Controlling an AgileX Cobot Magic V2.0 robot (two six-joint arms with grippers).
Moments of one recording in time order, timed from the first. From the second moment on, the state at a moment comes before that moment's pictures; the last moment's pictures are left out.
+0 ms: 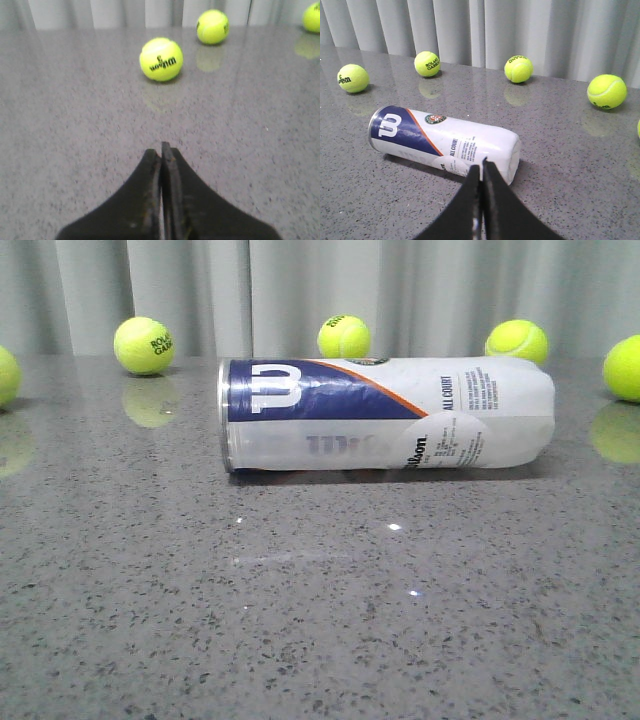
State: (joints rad) left arm 0.01 0.14 -0.31 -0.02 0.56 0.07; right arm 0.39 0.26 -0.32 0.34 0.25 -0.25
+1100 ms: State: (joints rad) left arm 0.01 1.07 -0.67 -1.17 0.83 0.58; right arm 0.39 0.26 -0.32 0.34 0.25 -0.25
